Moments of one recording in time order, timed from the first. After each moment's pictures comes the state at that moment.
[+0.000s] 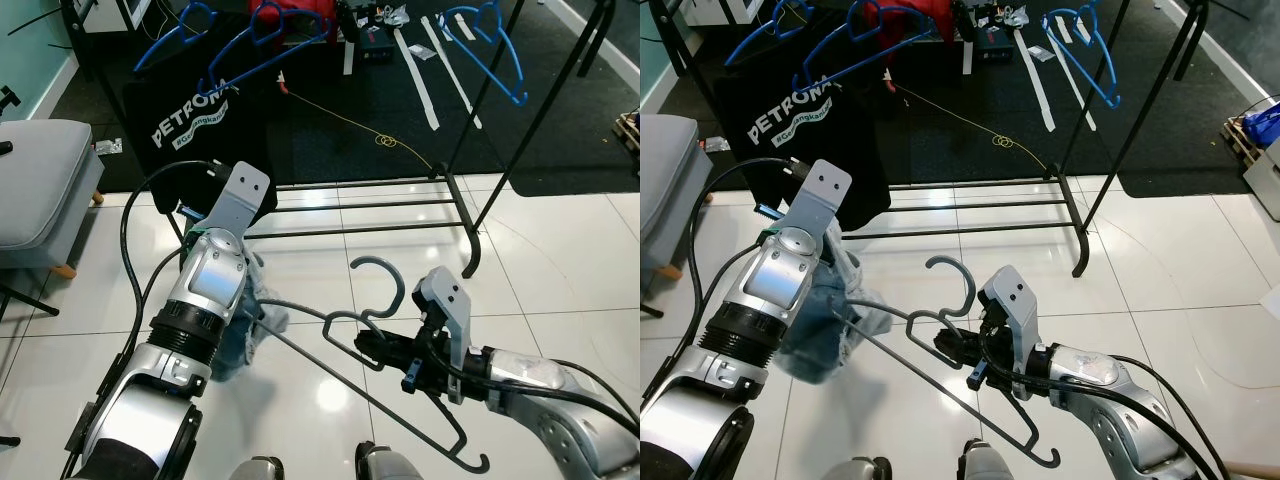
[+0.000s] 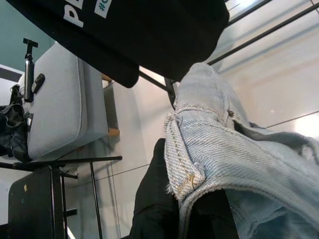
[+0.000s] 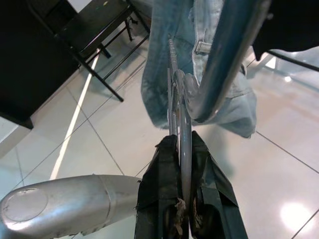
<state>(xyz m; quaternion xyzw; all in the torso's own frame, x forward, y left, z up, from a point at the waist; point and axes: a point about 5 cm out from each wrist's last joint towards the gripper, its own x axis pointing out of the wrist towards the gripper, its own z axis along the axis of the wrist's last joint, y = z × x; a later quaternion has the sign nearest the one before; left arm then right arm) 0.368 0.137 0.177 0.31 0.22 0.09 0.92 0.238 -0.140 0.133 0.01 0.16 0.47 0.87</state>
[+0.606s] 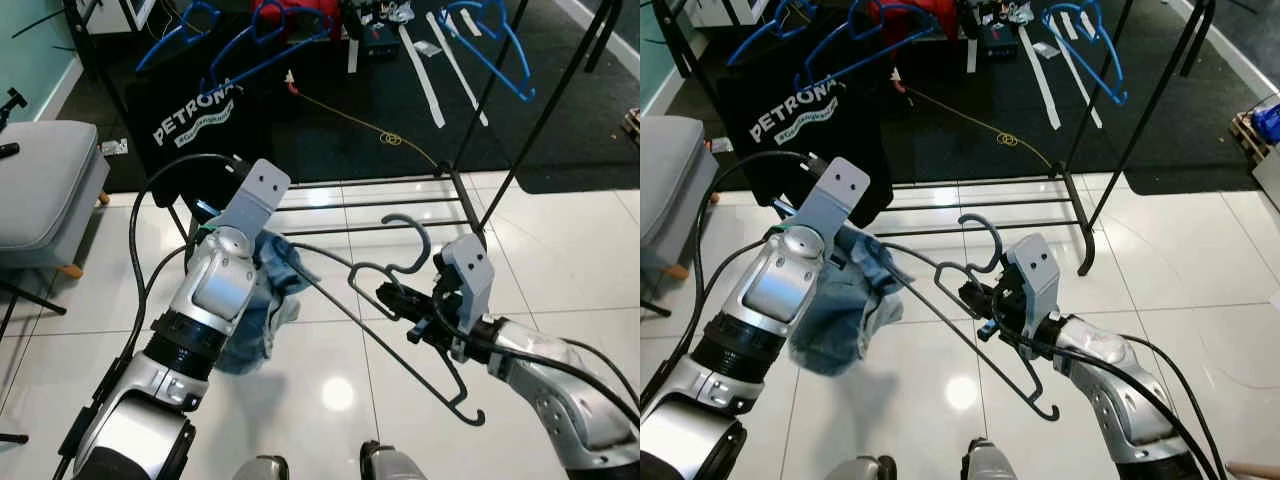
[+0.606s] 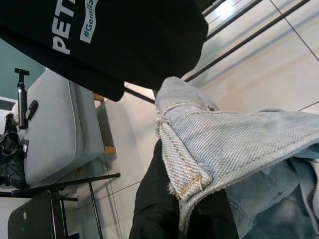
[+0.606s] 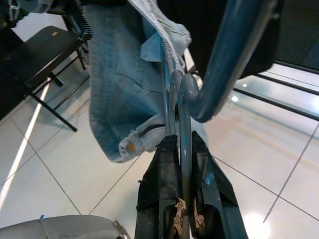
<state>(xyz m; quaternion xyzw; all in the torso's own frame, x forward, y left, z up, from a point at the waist) 0.354 0.119 0.191 0.33 0.20 0.03 0.92 0.264 -0.155 0.145 -0.01 0.10 0.39 0.92</state>
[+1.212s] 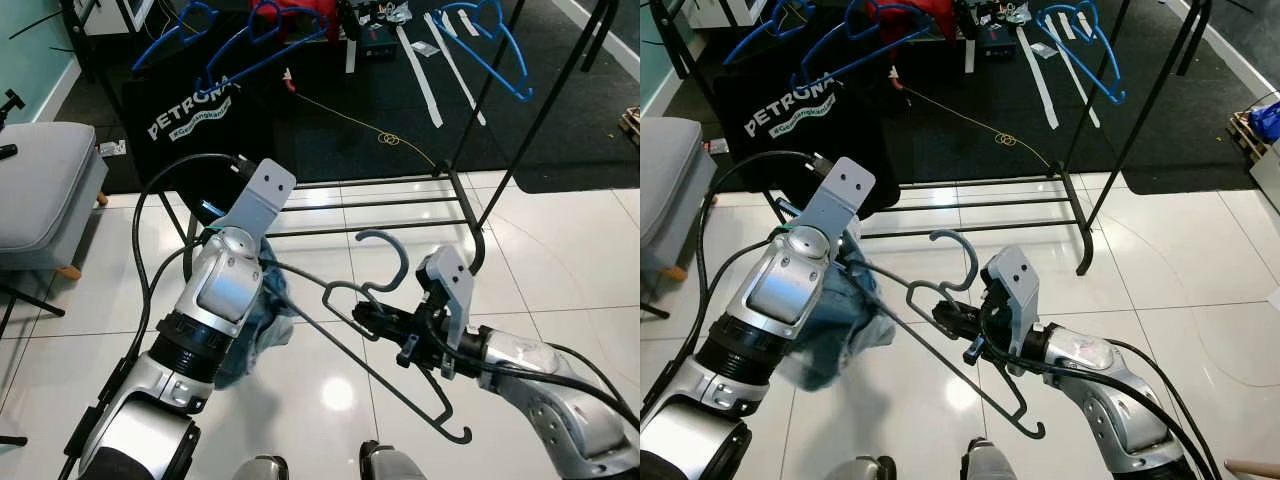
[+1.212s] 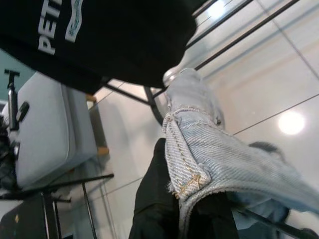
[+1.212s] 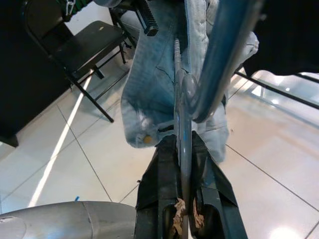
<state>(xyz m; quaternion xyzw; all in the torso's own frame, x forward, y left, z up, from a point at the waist) 0.350 0.110 0.195 0.32 0.20 0.01 0.92 0.253 -0.137 0.143 0.00 0.11 0.46 0.88</state>
